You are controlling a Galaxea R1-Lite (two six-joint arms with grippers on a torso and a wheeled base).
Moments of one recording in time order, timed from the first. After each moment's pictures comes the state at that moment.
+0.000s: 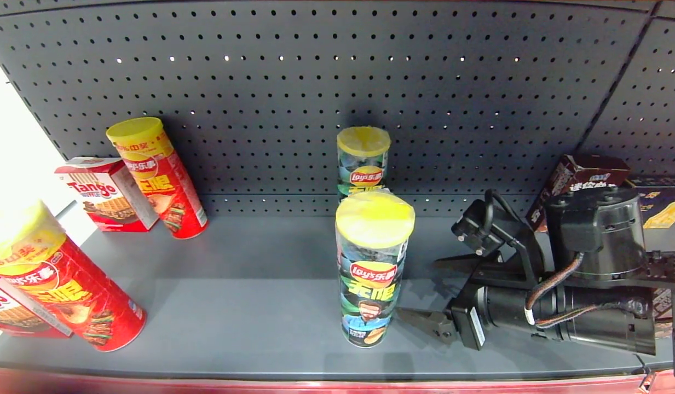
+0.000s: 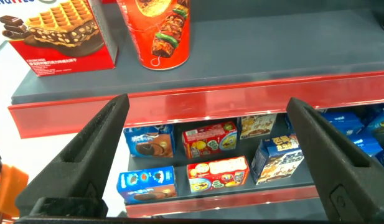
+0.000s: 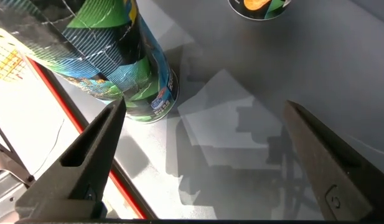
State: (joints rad) left arm 0.00 0.00 0.00 0.00 -0.09 0.04; right arm 0.73 1.55 -0.78 -0.34 0.08 -0.12
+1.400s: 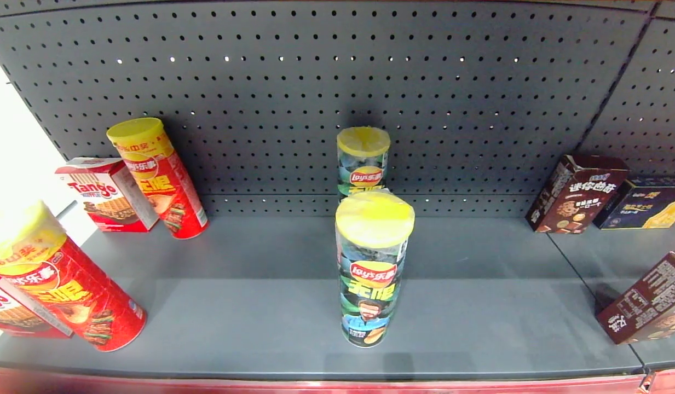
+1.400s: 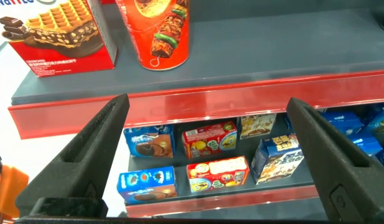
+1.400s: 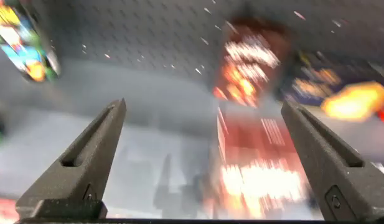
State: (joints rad) left arm 0.00 0.00 0.00 0.00 -0.10 0.04; right arm 0.13 0.58 -0.38 -0.25 -0.05 -0.13
